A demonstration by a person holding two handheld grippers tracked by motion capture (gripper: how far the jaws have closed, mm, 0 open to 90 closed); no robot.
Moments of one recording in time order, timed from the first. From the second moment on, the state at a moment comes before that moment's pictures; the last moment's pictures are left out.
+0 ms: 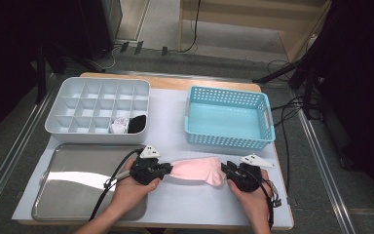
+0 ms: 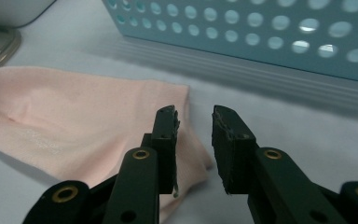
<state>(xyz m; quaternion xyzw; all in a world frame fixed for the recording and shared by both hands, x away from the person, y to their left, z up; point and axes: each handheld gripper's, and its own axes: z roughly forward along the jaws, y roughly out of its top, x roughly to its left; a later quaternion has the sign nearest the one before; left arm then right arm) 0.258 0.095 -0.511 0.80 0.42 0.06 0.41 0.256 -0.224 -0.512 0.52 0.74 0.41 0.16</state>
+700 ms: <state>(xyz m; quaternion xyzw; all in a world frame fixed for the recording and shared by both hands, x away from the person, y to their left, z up) 0.255 0.101 -0.515 0.82 0.41 0.03 0.39 0.249 -0.220 -0.528 0.53 0.73 0.40 0.15</state>
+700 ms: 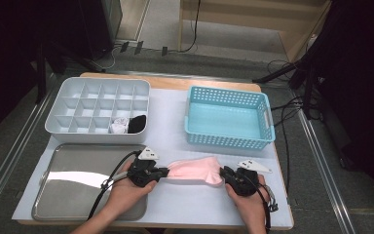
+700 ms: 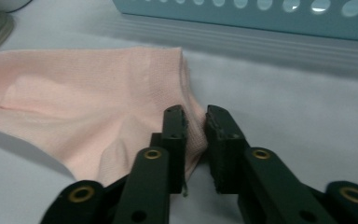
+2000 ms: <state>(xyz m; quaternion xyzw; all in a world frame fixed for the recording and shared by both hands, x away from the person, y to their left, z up) 0.246 0.104 -0.513 0.82 0.40 0.04 0.40 0.225 -0.229 -0.517 0.54 0.69 0.44 0.16</state>
